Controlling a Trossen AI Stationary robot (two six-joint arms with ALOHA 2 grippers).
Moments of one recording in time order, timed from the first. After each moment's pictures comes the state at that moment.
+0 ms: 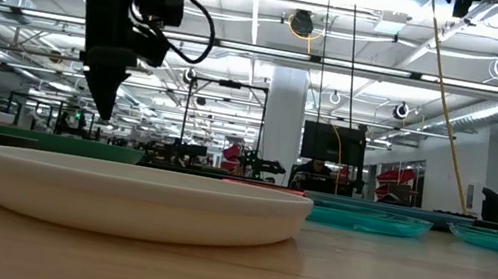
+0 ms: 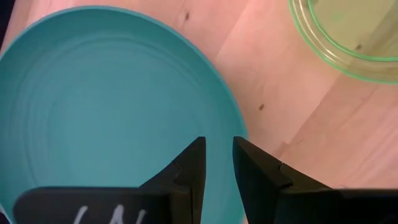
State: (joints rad) left arm 0.32 1.39 0.92 -0.89 -0.19 -0.18; right arm -0.01 0.59 0.57 0.17 0.39 -0.14
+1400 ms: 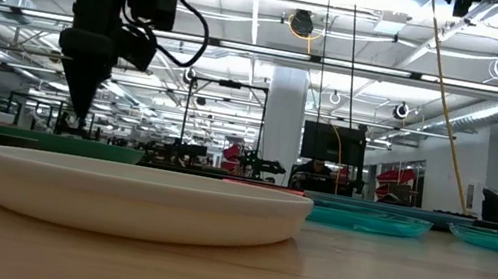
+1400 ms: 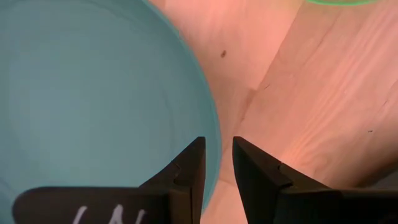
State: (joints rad) left arm 0.31 1.39 0.92 -1.01 -0.05 -0.07; right arm -0.01 0.59 0.57 0.16 0.39 -0.17
